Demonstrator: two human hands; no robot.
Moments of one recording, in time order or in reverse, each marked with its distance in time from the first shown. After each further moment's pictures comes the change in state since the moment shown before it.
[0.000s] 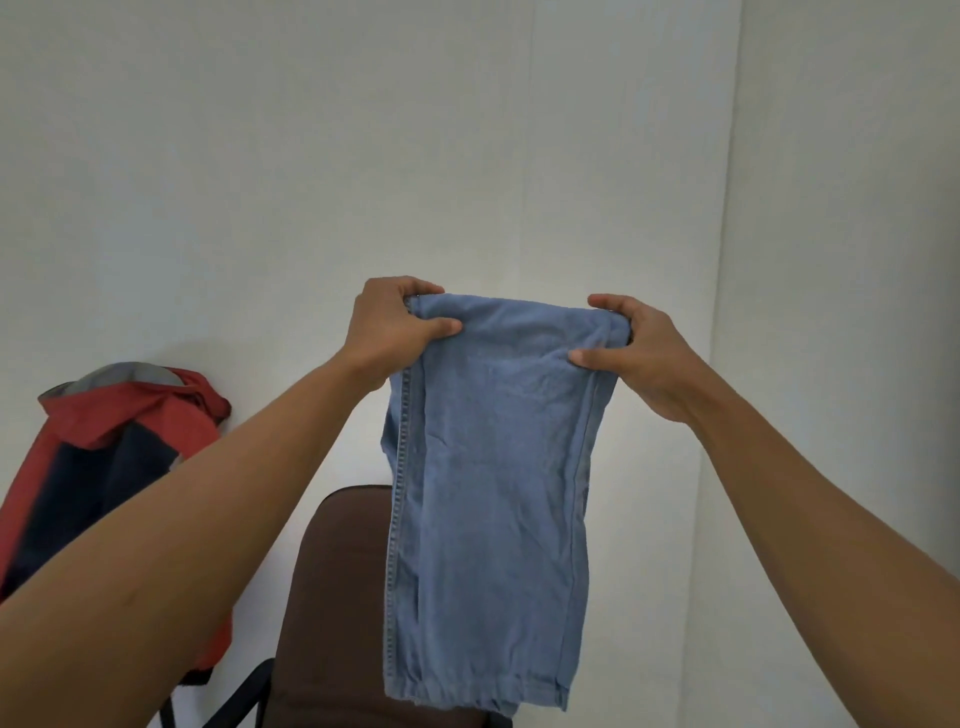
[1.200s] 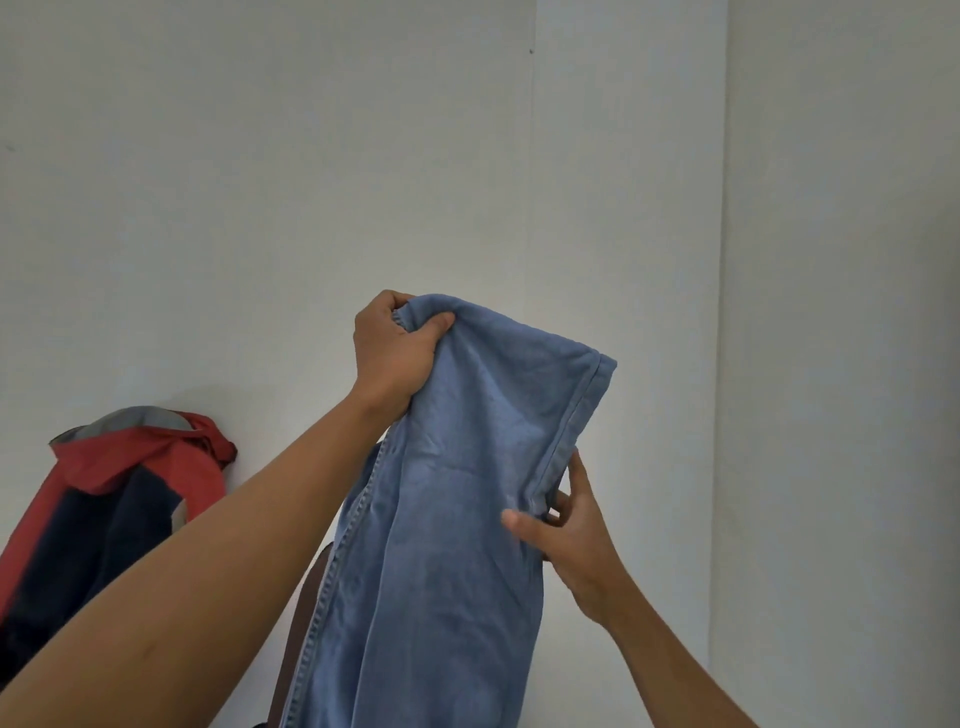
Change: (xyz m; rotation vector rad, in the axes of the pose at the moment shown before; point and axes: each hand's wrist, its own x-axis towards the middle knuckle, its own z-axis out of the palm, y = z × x) left_hand 0.010 0.027 0.009 -0.249 0.324 0.046; right_hand -0.085 0.056 0.099 0.378 -0.051 0.102
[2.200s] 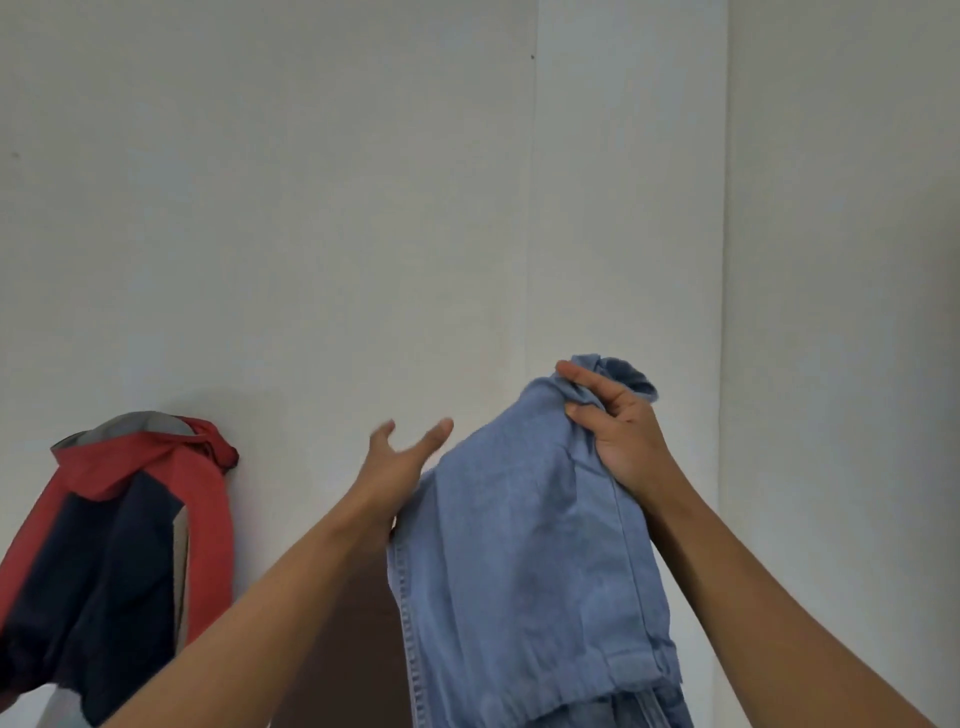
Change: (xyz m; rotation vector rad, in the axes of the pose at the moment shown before) left_hand -0.071 -0.065 -0.032 -0.038 -0.321 -0.651; right_hand 0.038 -0.092 -0.018 -0.037 0.101 -0.203
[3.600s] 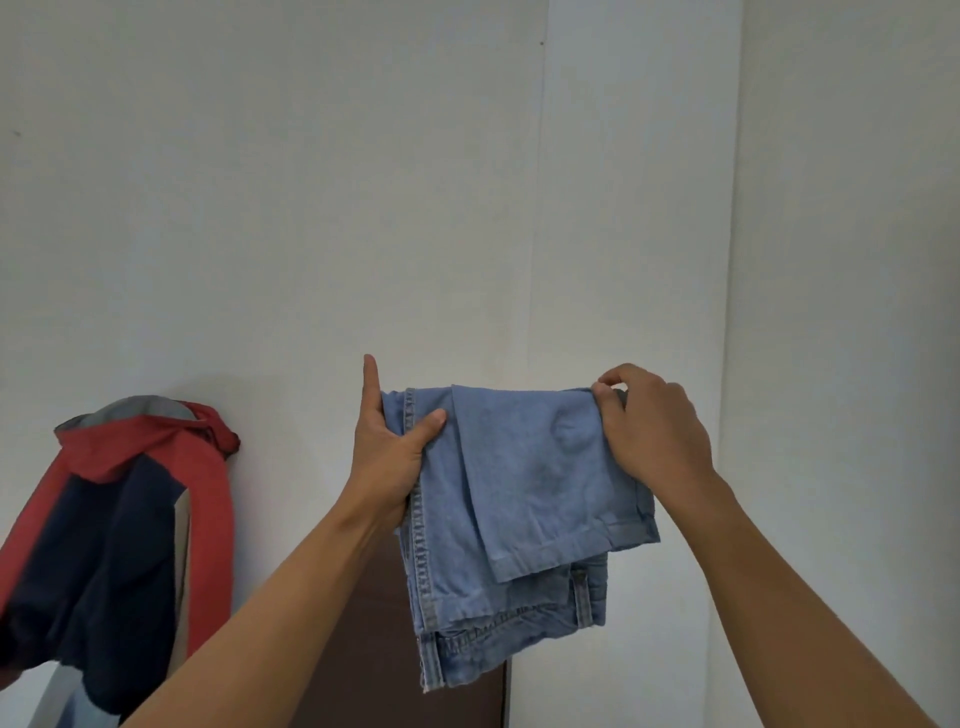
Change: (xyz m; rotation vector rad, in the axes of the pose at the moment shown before) left_hand -0.007 0.002 0.007 -0.287 0.044 0.446; right_hand 0.009 0.000 -0.022 -1.113 0.263 -0.055
